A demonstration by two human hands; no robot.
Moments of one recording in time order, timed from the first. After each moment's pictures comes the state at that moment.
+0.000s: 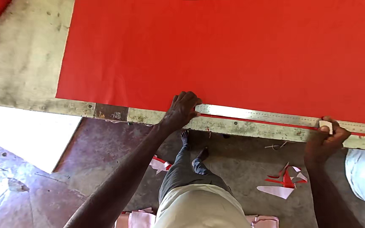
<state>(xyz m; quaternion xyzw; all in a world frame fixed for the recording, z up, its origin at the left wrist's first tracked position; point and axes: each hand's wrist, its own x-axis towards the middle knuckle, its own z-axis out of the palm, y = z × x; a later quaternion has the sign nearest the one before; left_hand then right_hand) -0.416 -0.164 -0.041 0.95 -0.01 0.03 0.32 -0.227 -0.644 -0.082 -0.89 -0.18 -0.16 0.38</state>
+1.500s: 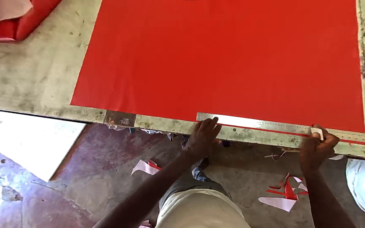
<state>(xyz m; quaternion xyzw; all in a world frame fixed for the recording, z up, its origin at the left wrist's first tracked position) -0.437 -0.267 -0.031 0.97 0.02 -0.01 0.23 -0.229 -0.640 -0.076 -0.90 -0.16 -0.15 0.38</state>
